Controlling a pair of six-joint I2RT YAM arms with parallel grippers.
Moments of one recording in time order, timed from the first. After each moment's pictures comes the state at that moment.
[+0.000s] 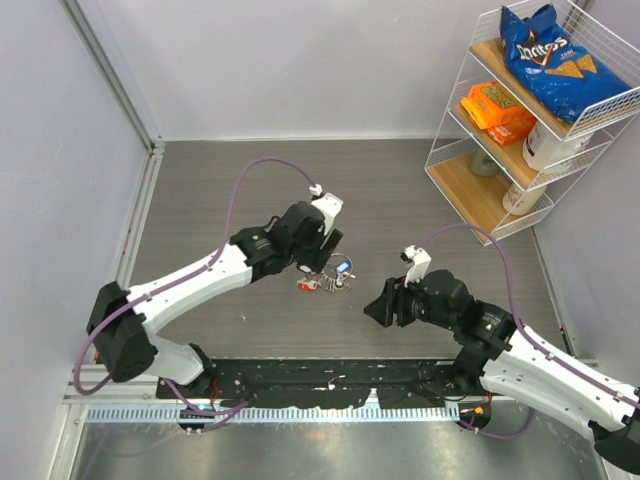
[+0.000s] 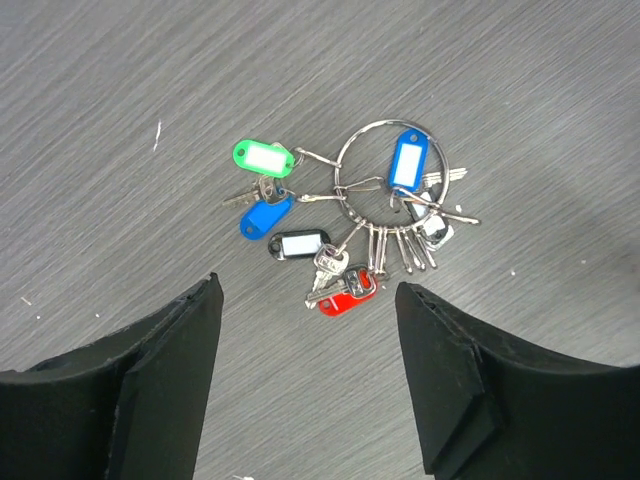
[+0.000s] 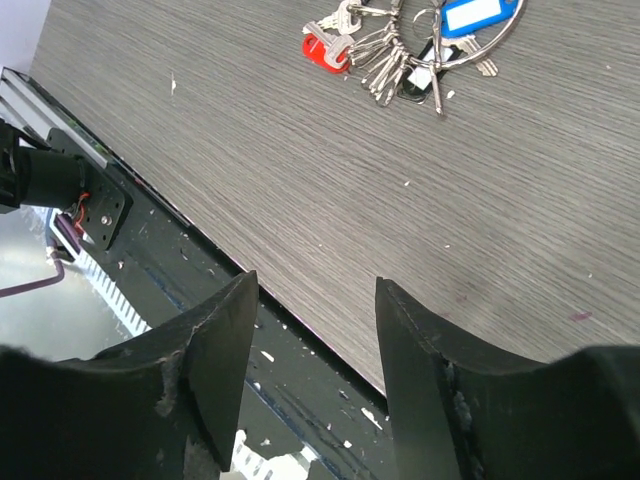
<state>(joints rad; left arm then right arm) -0.89 1.45 1.18 -0.53 -0.27 -0.11 0.86 0.58 0.47 -0.39 -0.06 0.61</state>
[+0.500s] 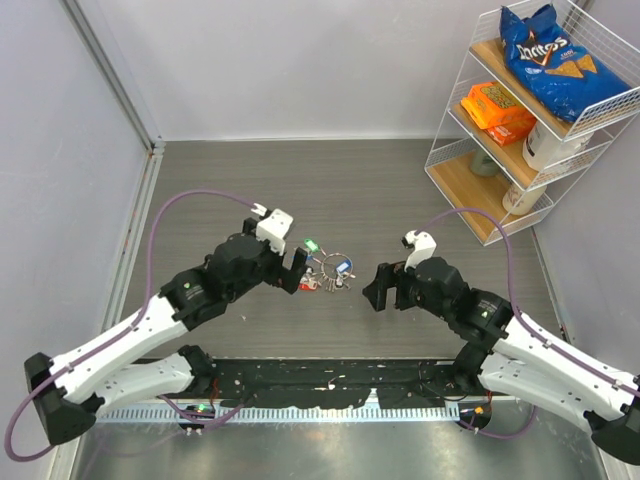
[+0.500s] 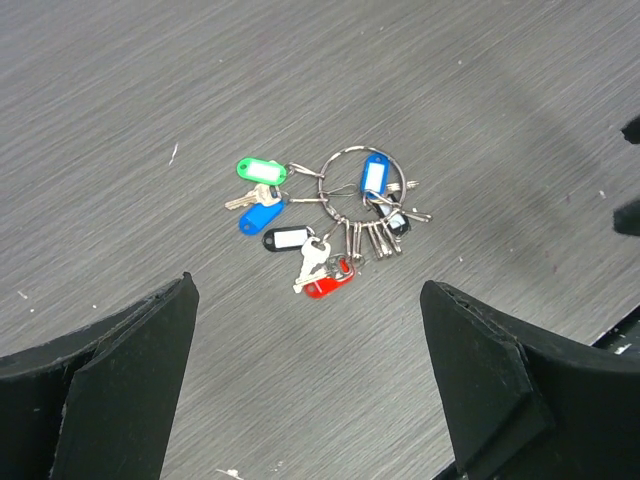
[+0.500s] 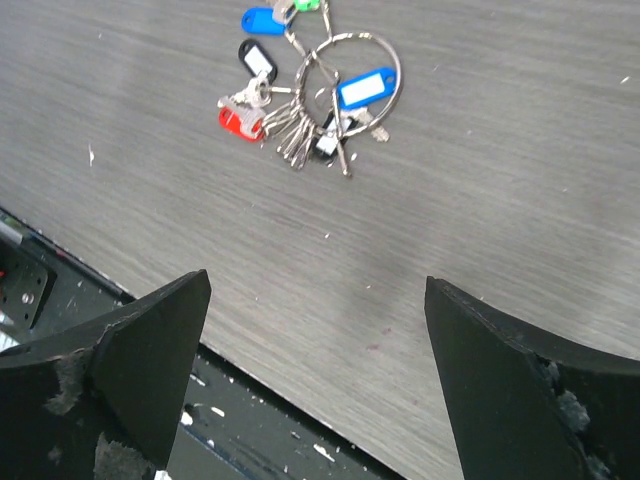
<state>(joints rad) -0.89 0.95 0.87 -0.39 -0.23 -0.13 0.86 0.69 0.58 -0.45 0.14 0.56</state>
